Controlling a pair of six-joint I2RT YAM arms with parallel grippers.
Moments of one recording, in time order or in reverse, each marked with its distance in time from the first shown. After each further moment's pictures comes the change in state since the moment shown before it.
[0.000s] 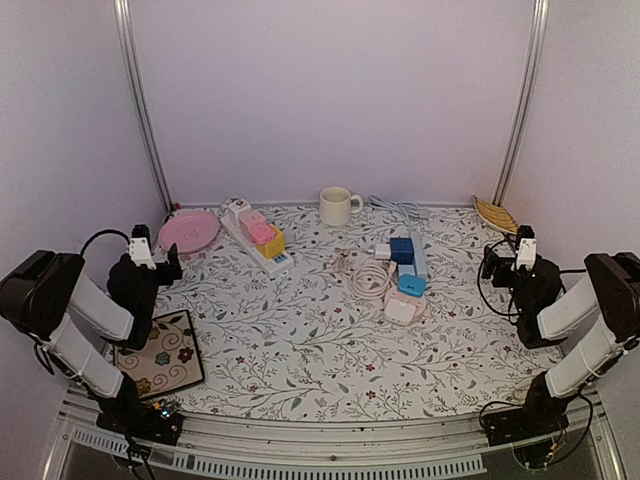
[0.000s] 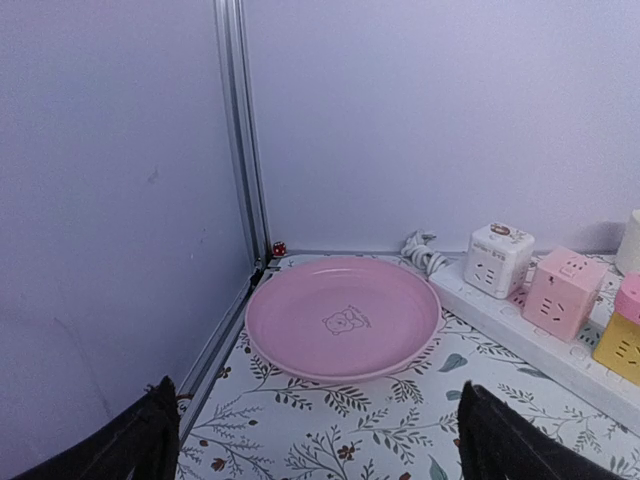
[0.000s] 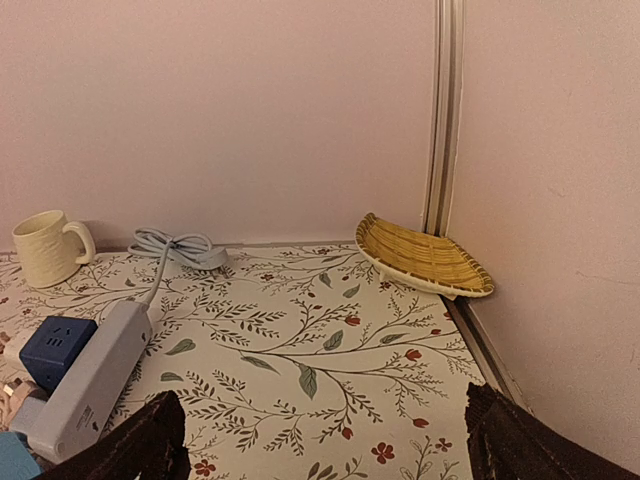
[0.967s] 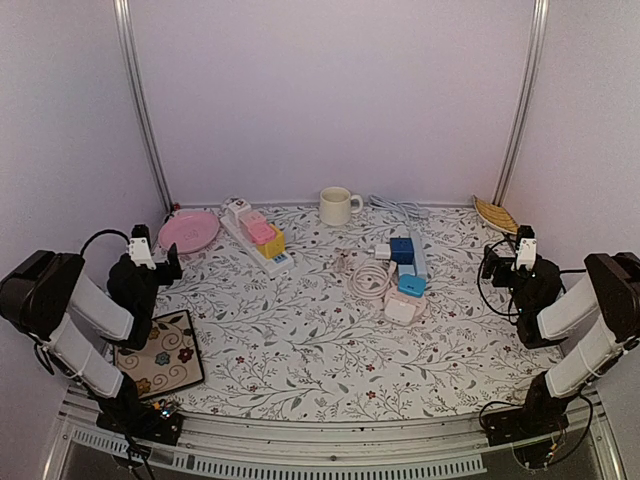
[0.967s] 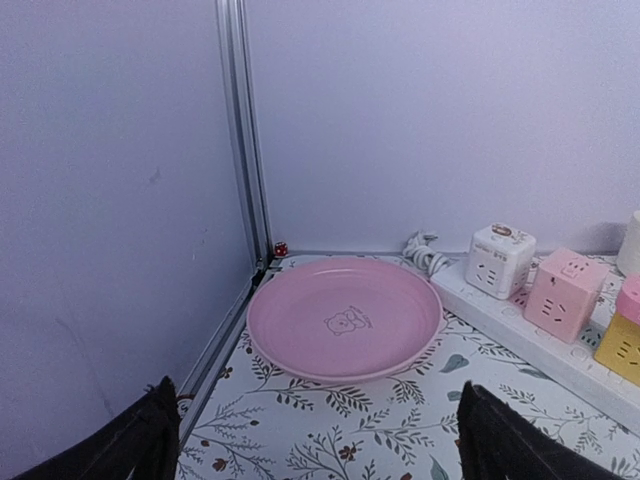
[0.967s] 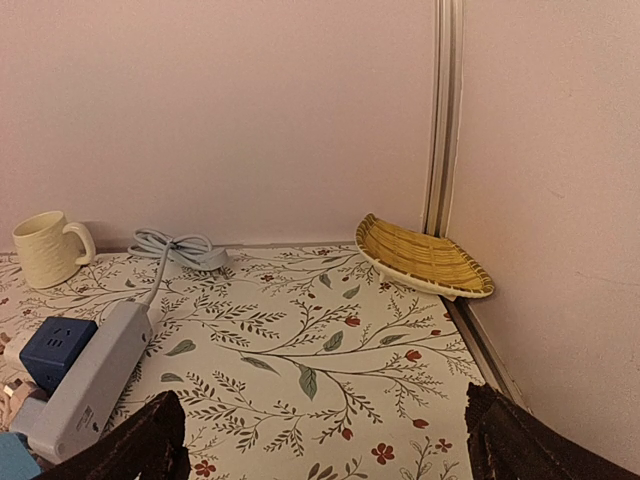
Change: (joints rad) left arm -0.002 0.000 0.000 0.001 -0.003 0.000; right arm 0.000 0.000 0.000 0.002 0.000 0.000
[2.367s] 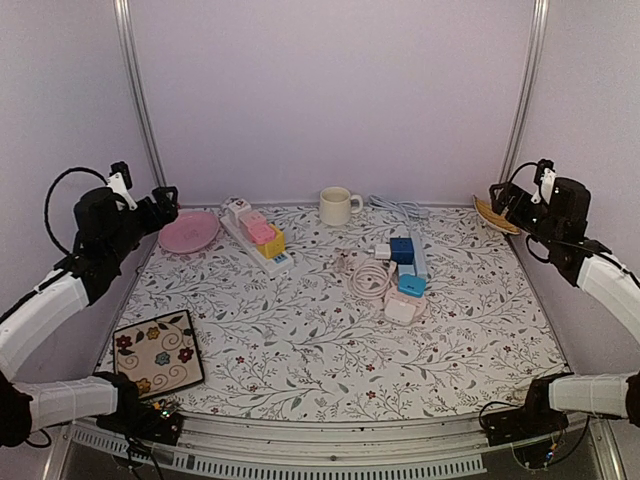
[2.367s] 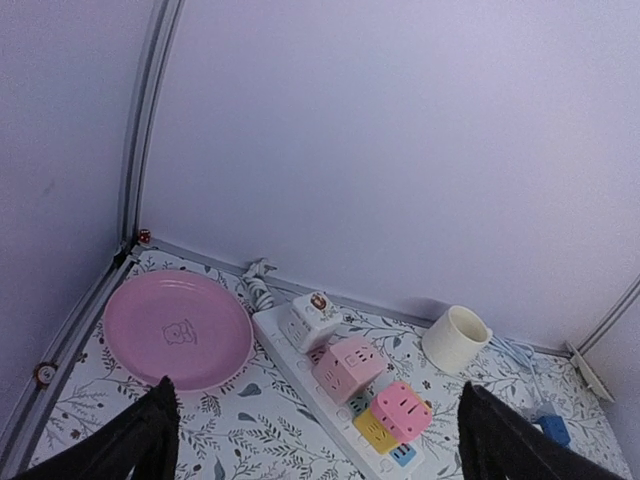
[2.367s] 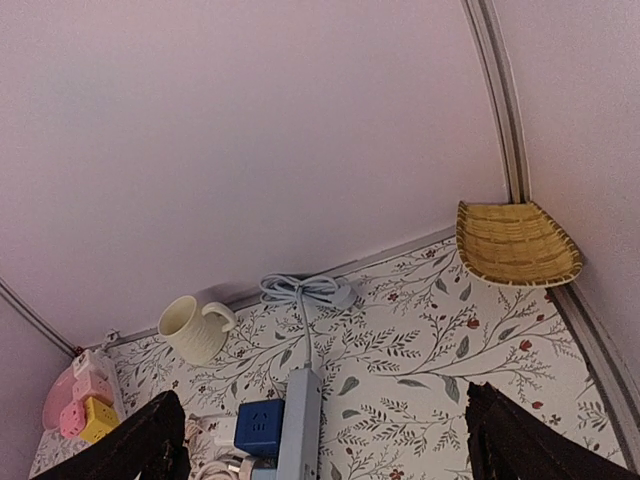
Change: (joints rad) left arm -0.103 -0.592 0.506 -1.207 0.131 -0.460; right arm 0.050 -0.468 0.589 -1.201 -0.105 0.408
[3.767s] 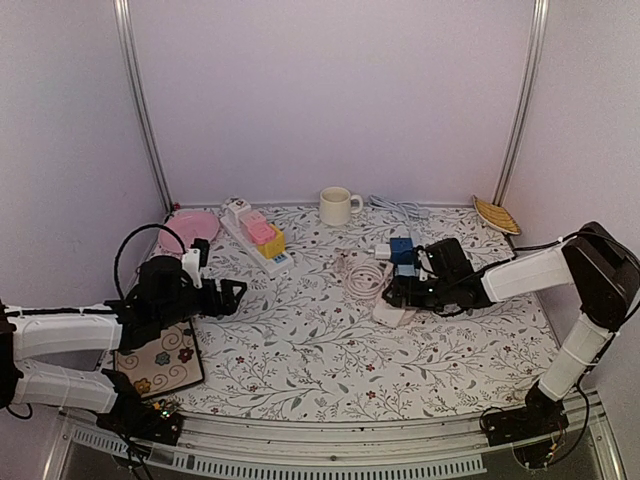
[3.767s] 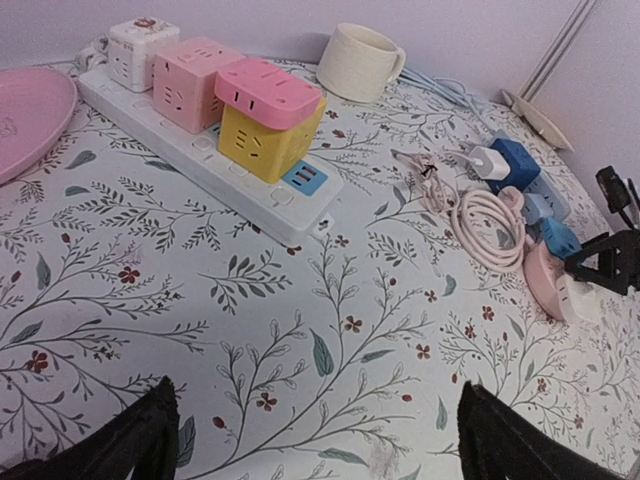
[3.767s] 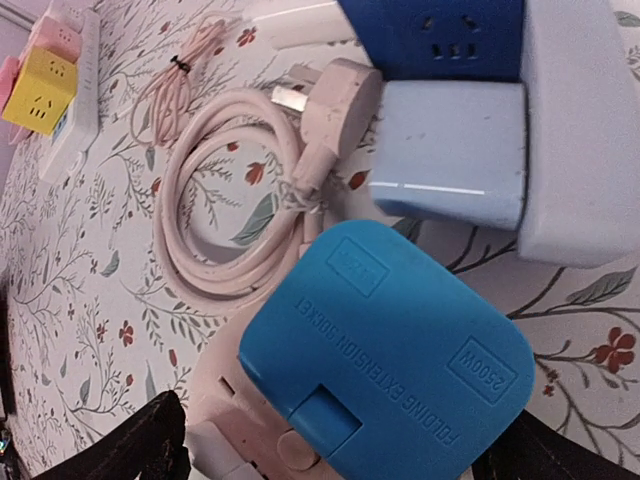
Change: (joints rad) left arm -0.412 0.126 -0.346 0.122 0.053 -0.008; right arm 0.511 0.621 -0.051 0.043 -0.073 0.136
